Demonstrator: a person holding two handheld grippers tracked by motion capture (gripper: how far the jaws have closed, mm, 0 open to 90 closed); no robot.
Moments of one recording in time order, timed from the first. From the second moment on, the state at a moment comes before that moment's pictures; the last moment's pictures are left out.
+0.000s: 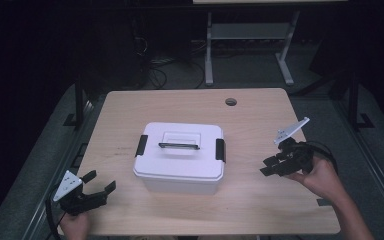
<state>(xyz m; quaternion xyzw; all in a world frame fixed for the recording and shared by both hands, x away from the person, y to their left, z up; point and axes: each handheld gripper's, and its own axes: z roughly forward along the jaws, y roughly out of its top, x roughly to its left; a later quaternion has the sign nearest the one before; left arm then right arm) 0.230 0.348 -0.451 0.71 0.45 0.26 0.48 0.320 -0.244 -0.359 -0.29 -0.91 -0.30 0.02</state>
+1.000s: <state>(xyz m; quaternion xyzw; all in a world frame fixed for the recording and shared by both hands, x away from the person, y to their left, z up) 0.229 0.346 -0.451 0.71 0.45 0.26 0.48 0.304 -0.271 -0.395 -0.32 -0.89 -0.31 0.03</state>
